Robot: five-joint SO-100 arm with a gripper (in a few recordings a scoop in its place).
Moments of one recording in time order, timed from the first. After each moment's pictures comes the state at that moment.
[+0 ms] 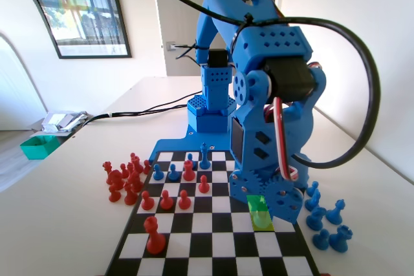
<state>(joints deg) -12.0 62.6 95.4 49.6 -48.8</state>
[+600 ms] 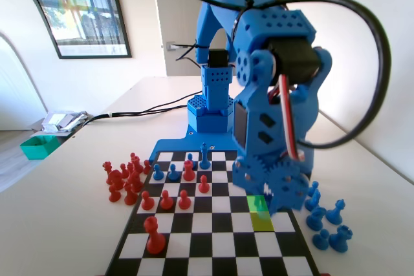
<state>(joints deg) -12.9 68.0 97.9 52.7 -48.3</state>
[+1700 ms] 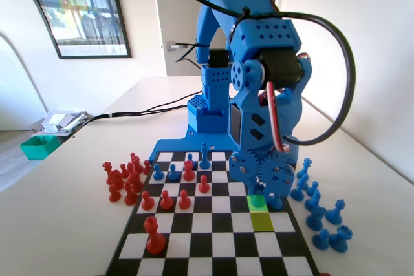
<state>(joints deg) -13.6 71.8 109.5 44.6 -49.7</state>
